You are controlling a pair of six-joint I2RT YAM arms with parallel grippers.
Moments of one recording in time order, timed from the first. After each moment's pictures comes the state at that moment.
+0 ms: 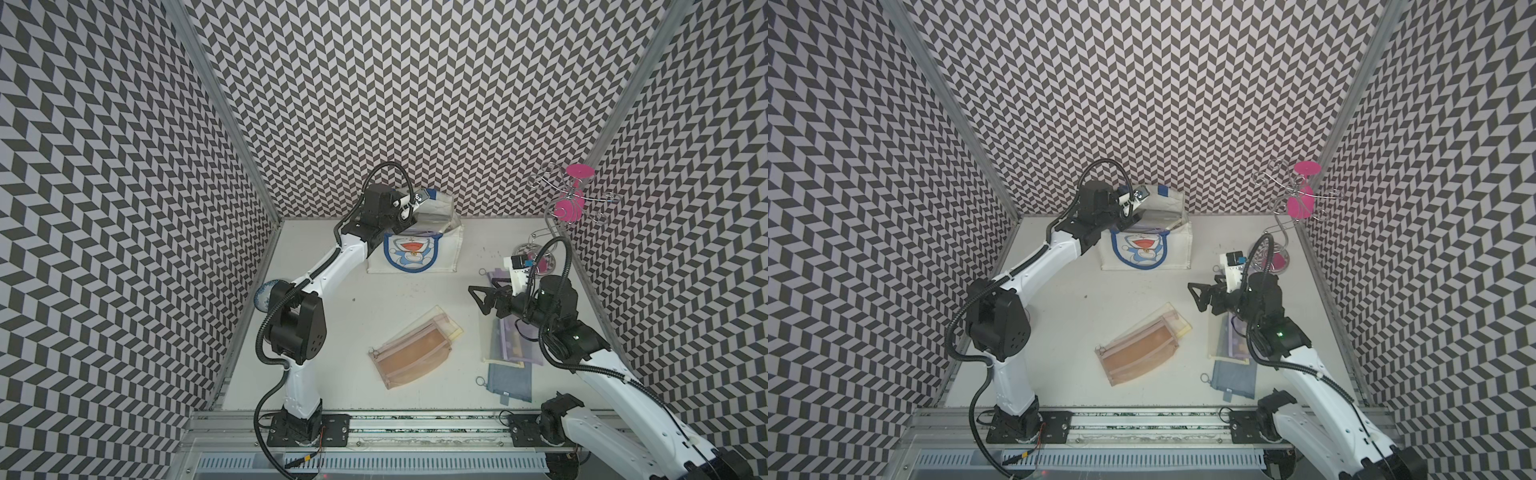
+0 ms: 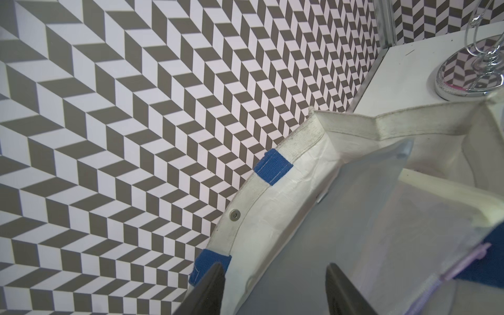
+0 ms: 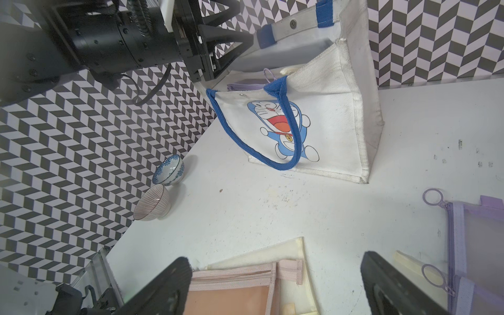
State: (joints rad) left arm -0.44 1.91 1.73 -0.16 0.13 0.71; right arm 0.32 0.87 0.63 -0.11 -0.38 0.31
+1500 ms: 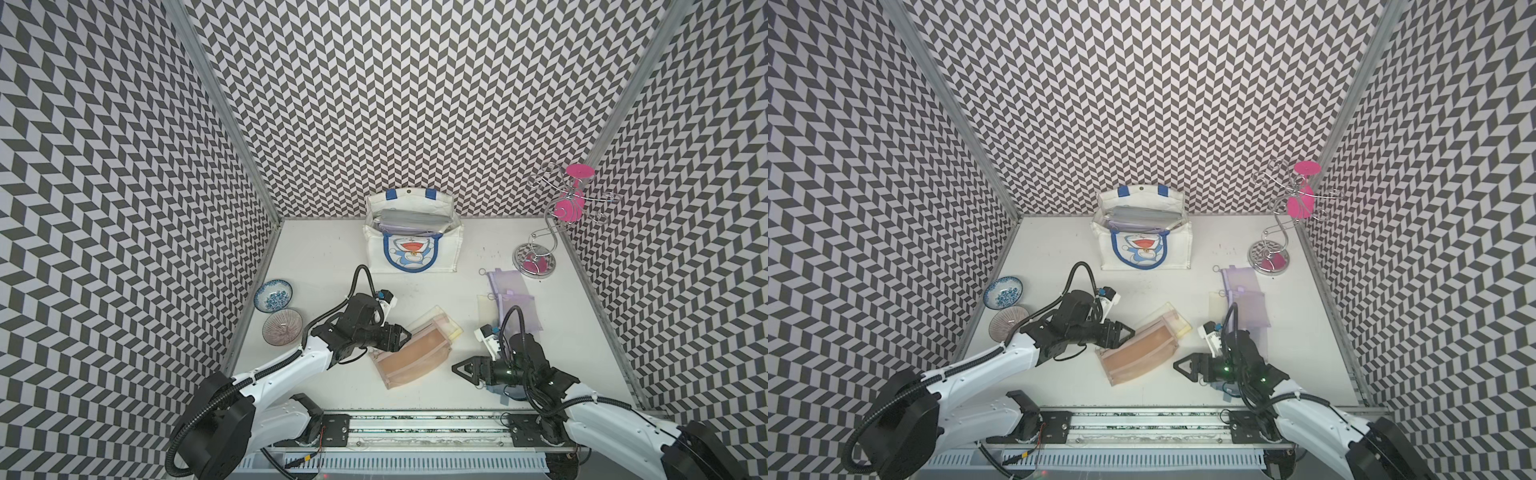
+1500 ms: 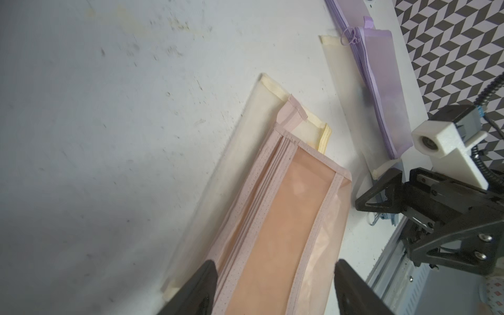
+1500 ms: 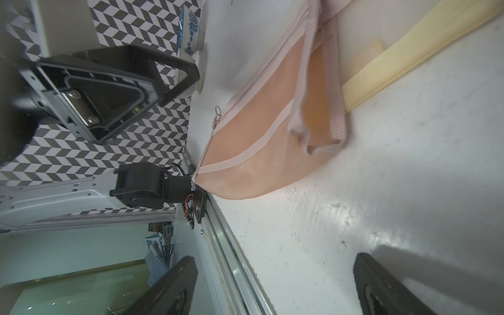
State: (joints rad) left arm -0.65 1.15 0.52 -0.16 0.38 -0.45; right arm 0.62 0.88 0.05 0.24 -0.63 0.82
